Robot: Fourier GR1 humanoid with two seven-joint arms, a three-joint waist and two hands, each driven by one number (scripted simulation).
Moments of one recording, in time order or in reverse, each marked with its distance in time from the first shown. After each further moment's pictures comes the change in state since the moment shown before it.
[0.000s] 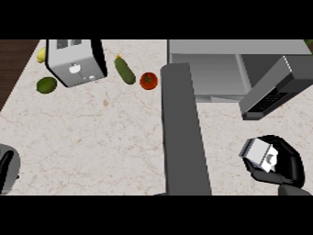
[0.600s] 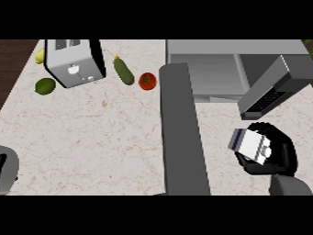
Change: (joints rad) left arm 0.015 0.014 0.043 0.006 0.064 -0.026 0.006; right arm 0.022 0.039 0.097 -0.275 -0.034 0.057 0.127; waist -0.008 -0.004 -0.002
